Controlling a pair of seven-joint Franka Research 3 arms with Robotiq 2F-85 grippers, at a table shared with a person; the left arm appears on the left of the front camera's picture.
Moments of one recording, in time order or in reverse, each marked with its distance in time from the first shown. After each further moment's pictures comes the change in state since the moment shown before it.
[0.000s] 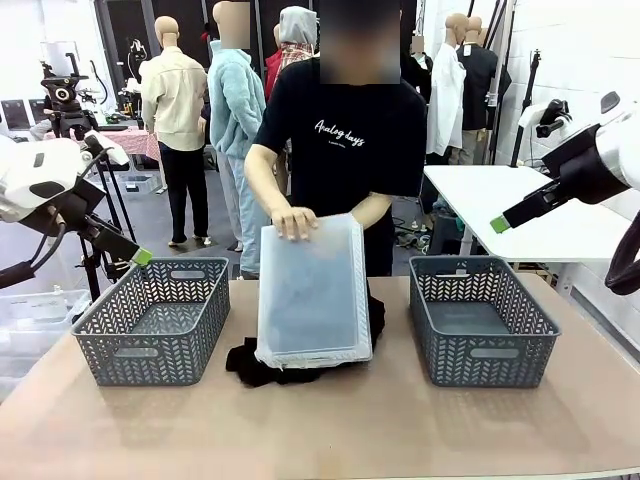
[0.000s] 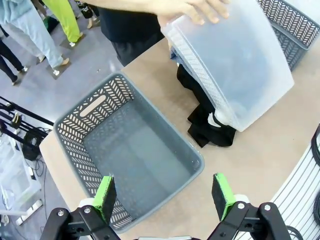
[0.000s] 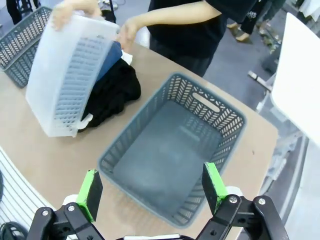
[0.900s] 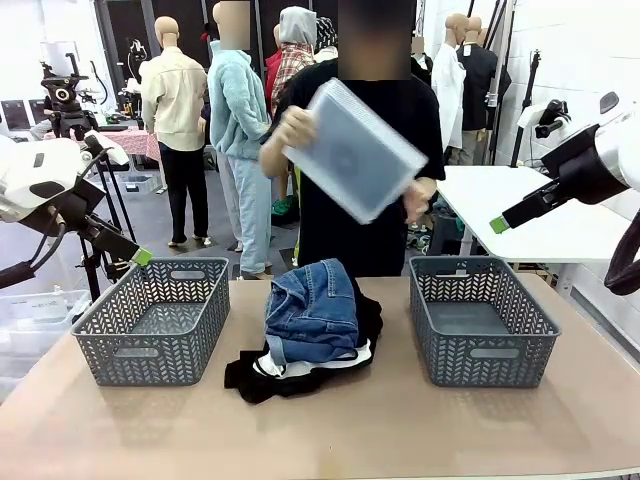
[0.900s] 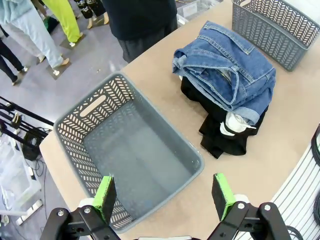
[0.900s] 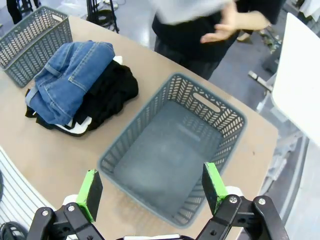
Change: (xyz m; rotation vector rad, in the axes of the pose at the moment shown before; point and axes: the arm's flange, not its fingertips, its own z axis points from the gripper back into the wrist) left arm 0.000 0.000 0.000 0.000 0.000 0.000; right arm 0.000 0.000 0.000 0.001 0.000 0.001
